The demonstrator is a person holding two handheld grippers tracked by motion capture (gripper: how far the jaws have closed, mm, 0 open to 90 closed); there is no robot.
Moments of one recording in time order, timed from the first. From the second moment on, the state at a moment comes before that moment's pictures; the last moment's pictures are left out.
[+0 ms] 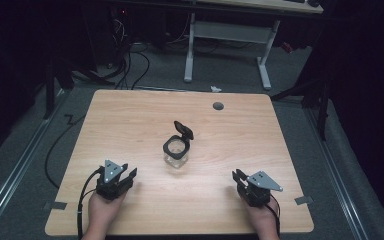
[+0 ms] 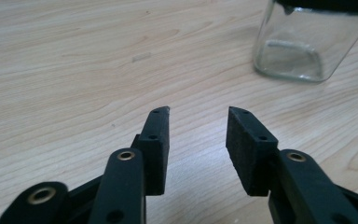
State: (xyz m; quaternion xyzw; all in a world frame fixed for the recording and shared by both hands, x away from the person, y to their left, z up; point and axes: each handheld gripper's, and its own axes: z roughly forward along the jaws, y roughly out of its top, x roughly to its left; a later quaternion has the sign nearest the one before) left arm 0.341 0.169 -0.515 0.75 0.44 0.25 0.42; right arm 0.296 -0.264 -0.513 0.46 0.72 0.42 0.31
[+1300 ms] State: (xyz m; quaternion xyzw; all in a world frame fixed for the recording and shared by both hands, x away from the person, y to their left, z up) left arm 0.340 0.172 -0.518 0.74 0.45 0.26 0.43; right arm 0.299 -0.250 -0.517 0.44 0.73 0.42 0.30
